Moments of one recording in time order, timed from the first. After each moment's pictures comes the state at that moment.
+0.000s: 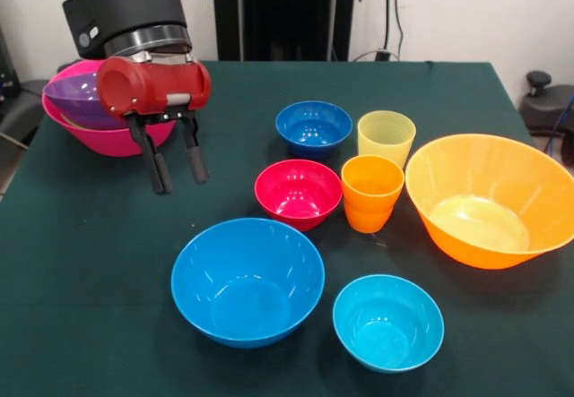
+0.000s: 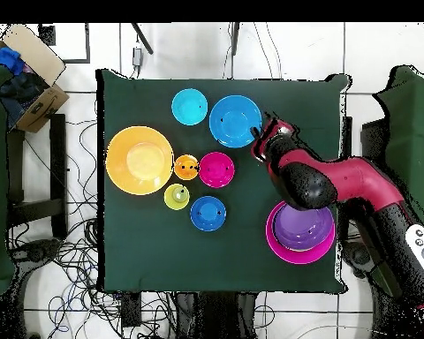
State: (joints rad) arm -1.18 -0.41 1.08 1.70 -0.91 0.35 0.71
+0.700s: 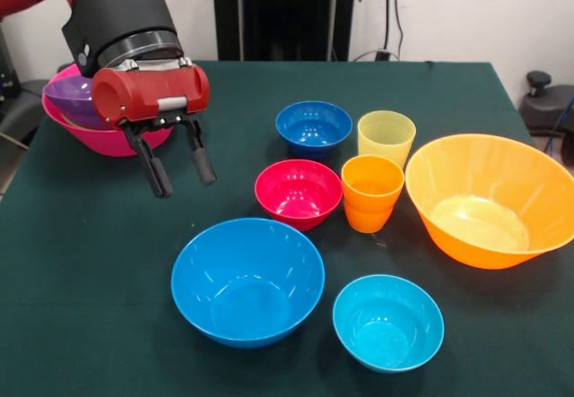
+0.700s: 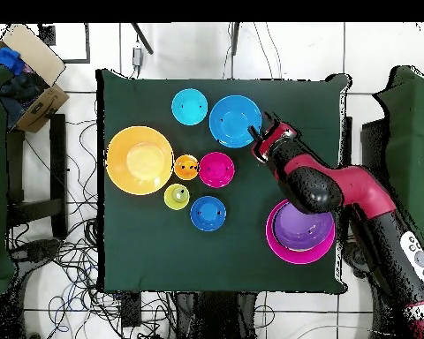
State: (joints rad) arm -1.30 -0.21 1.19 1.70 -0.91 0.35 0.71
